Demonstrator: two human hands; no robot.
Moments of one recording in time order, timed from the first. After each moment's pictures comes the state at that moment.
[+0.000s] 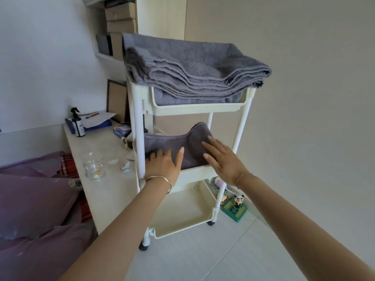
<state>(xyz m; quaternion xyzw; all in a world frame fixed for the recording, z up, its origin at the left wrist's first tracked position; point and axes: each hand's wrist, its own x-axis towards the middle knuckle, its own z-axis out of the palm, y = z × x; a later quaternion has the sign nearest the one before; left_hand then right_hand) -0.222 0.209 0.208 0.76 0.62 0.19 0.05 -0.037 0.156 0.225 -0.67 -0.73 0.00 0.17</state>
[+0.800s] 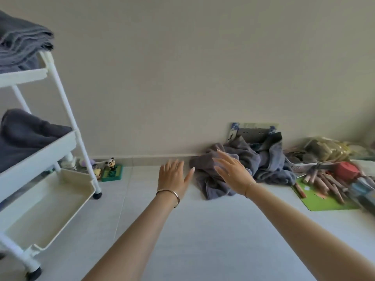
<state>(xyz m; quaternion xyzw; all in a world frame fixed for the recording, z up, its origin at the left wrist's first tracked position) -0.092 -0.081 0.125 0.98 0.07 0.13 0.11 -0.026 -0.286 0.145 -0.94 -0.28 -0.05 0.19</state>
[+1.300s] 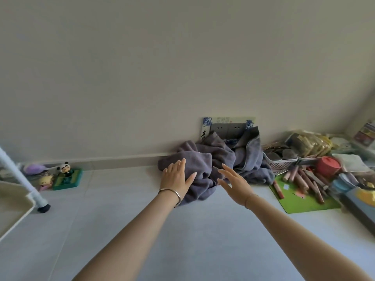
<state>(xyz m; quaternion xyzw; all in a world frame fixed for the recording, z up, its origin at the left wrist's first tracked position) 0.022 -0.193 0.083 0.99 0.04 0.09 0.14 0.063 -0.411 0.076 -0.95 -0.18 0.06 0.24</state>
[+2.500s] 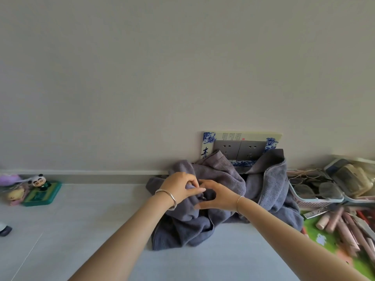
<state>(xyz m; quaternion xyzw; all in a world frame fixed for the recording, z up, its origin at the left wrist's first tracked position) 0.171 -0.207 0.076 0.95 -0.01 0.02 0.31 0.239 -0.382 0.042 -0.83 -0.35 0.25 0.34</state>
